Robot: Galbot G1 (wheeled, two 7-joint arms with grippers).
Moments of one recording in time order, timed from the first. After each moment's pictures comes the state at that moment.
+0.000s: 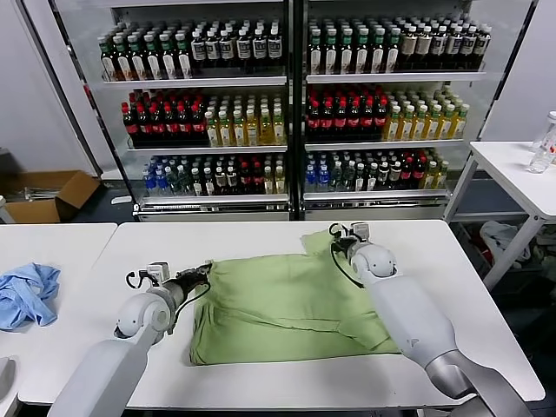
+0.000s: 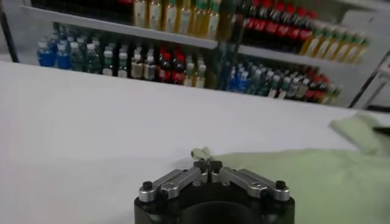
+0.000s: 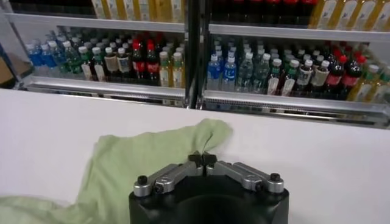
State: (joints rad) left arm 0.83 -1.06 -0.23 -1.51 -0.86 0.52 -0.08; right arm -0.41 1.23 -0.02 1.13 0.63 -0.53 0.13
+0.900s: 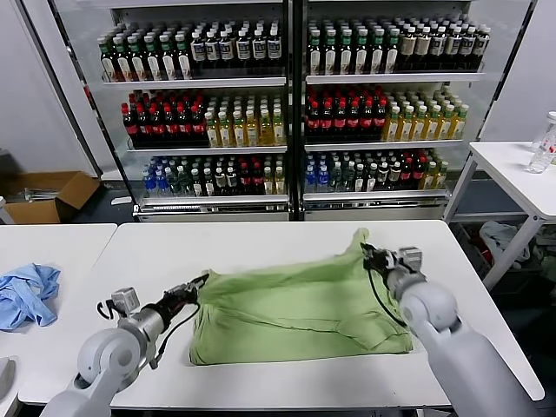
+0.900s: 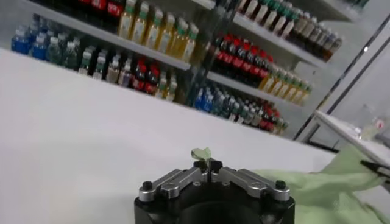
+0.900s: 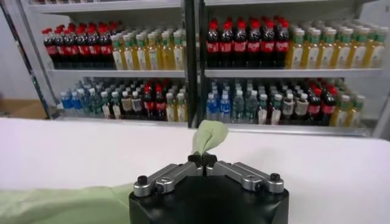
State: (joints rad) left arm 1.17 -1.01 -0.43 -1.86 -0.99 0.54 -0.07; right arm -1.00 0.99 0.30 1.84 0.69 -0.56 0.18
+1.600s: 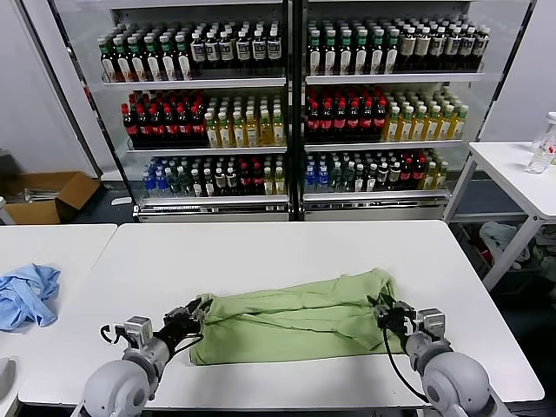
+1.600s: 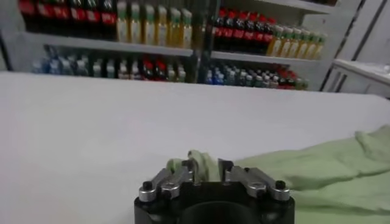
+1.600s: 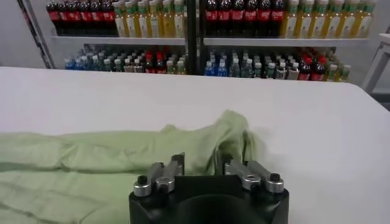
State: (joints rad) left arm 1.32 -1.08 -0.41 -1.97 -0.58 0.49 -0.10; right arm -1.30 0.97 0.39 2.03 0.64 -0.57 0.20
